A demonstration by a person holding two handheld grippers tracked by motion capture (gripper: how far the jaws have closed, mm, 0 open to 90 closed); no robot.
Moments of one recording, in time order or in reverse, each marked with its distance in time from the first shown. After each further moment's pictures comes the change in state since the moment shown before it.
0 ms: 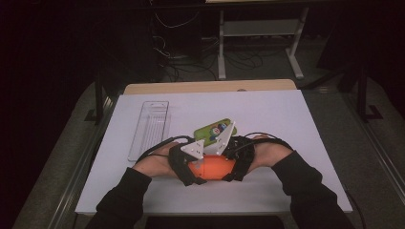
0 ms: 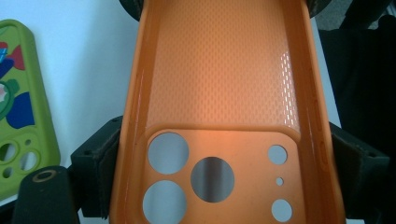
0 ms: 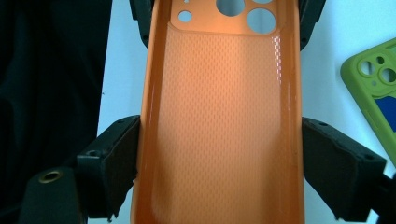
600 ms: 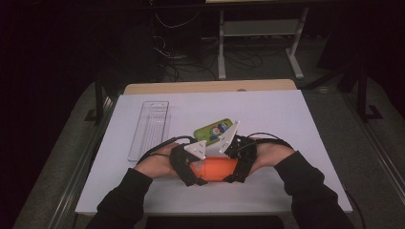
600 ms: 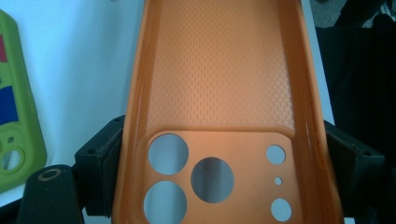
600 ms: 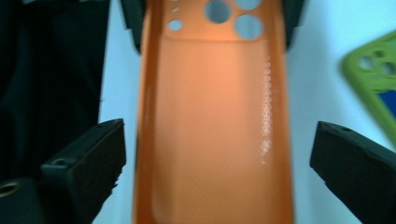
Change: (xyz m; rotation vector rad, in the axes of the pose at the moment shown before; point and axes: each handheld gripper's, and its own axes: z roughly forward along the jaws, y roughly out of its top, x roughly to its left) left arm 0.001 0.004 0.004 0.034 -0.025 -0.025; right arm -0.002 -0.010 0.001 -0.047 0.002 0.051
